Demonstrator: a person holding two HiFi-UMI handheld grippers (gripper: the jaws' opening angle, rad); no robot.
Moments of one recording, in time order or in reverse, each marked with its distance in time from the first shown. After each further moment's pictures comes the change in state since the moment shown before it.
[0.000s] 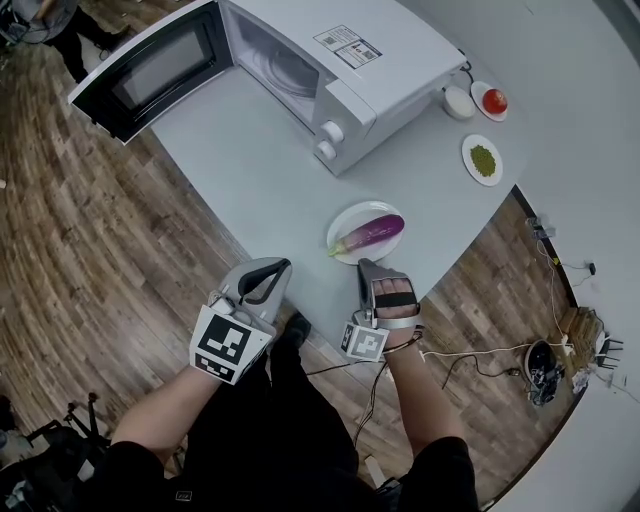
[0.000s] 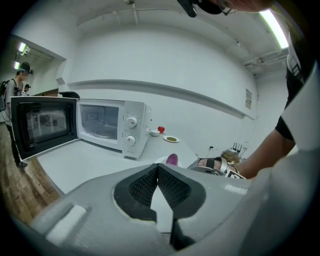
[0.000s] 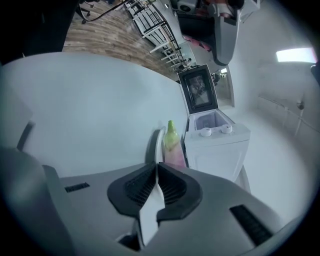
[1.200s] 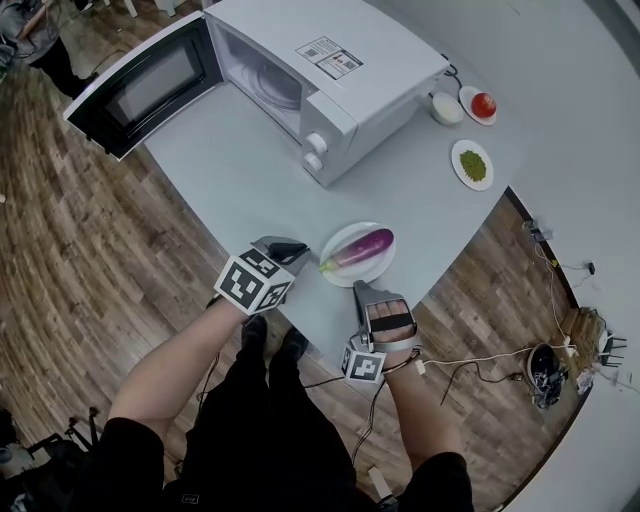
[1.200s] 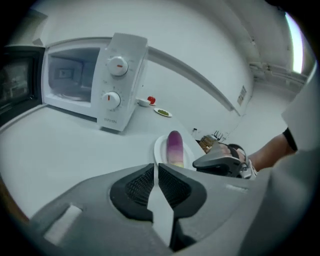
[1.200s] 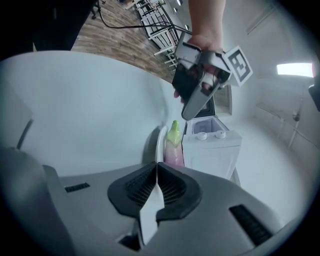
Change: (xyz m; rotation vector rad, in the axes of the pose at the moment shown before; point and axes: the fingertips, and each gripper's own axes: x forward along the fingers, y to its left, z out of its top) left arm 0.107 0.003 -0.062 -0.086 0.330 -0.252; right arm -0.028 0.011 -0.005 -0.065 -0.025 -0.054
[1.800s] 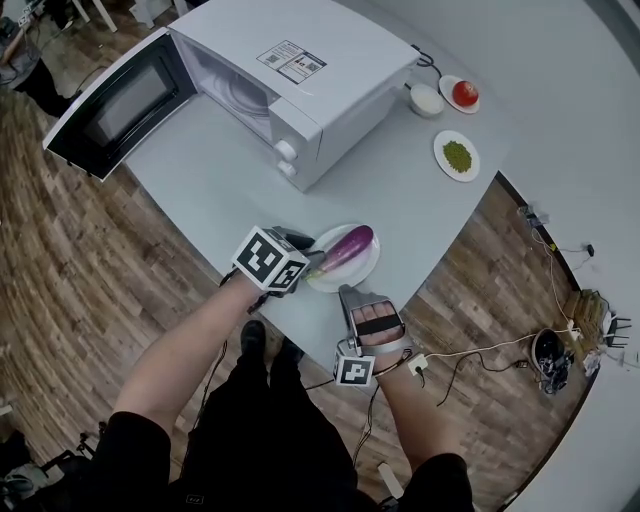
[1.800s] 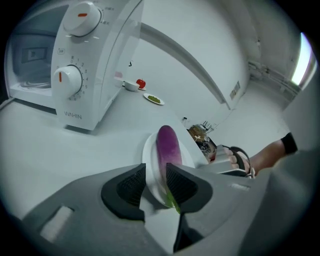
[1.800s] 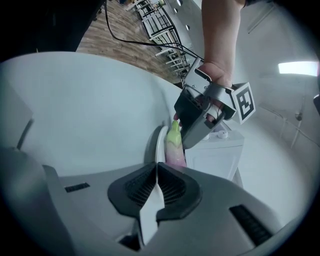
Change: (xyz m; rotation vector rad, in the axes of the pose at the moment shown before) left arm 0.059 -0.019 0.021 0.012 0.179 -0.146; right arm -0.002 0.001 -0.001 -0.007 -0.008 0.010
